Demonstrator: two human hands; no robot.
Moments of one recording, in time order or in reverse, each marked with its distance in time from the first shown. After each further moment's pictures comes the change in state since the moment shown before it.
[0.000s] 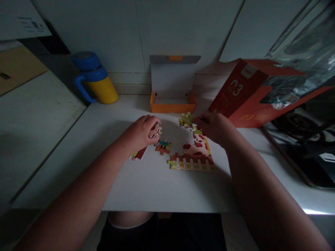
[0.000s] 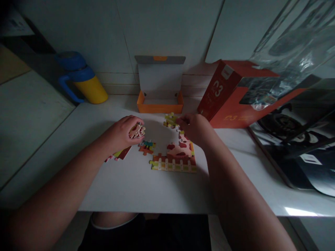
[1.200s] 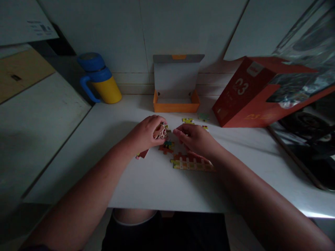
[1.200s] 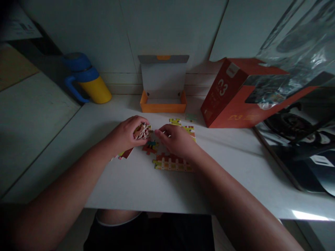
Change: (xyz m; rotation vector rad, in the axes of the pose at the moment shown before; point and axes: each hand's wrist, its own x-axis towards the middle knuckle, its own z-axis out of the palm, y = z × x) left_hand 0.000 0.011 -0.002 -0.133 -0.017 -0.034; right_hand -0.032 -0.048 0.044 0.143 -0.208 -0.183
